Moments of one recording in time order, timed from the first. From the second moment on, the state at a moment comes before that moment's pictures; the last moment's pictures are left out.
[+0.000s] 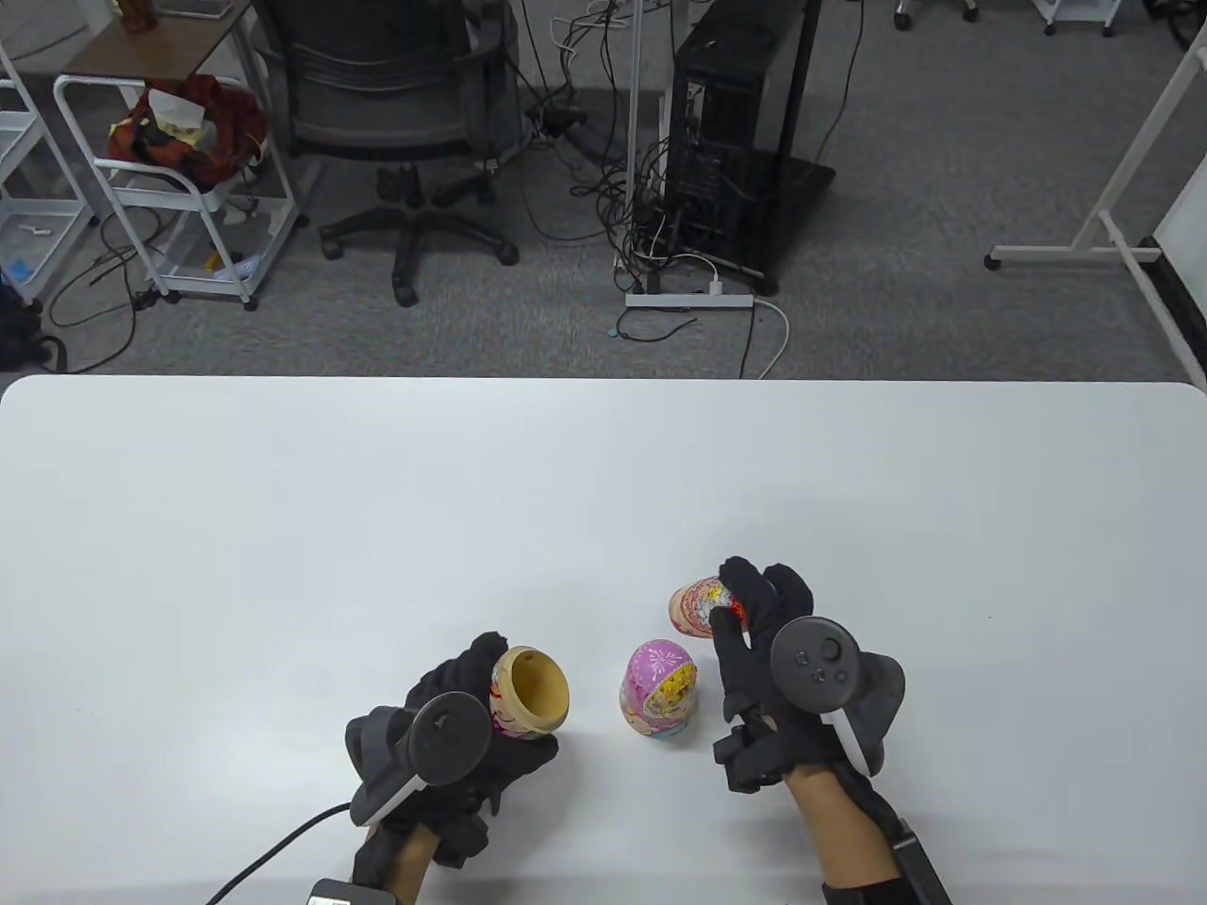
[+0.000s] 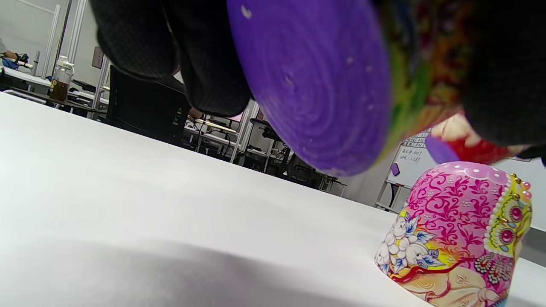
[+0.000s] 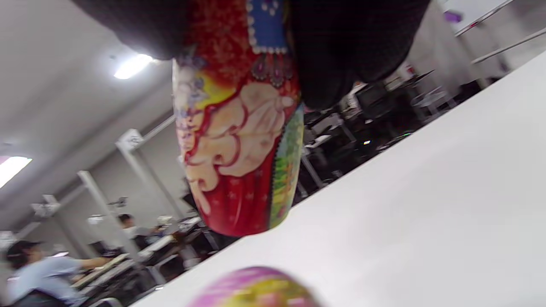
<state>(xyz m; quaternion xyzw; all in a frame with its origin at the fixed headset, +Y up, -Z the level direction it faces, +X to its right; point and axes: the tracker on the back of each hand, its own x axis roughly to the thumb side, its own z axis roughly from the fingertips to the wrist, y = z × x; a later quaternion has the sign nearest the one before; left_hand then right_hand) -0.177 -0.730 -0.264 0.06 -0.11 0.16 0.98 0.139 -0.670 -0.289 0.01 -0.15 0.93 0.33</state>
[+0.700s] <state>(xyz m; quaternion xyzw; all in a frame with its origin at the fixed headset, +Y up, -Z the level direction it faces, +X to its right) -0.160 -0.721 -0.257 0.09 -0.16 0.14 0.97 0.065 -0.680 -0.262 0.23 -0.07 0.88 0.41</state>
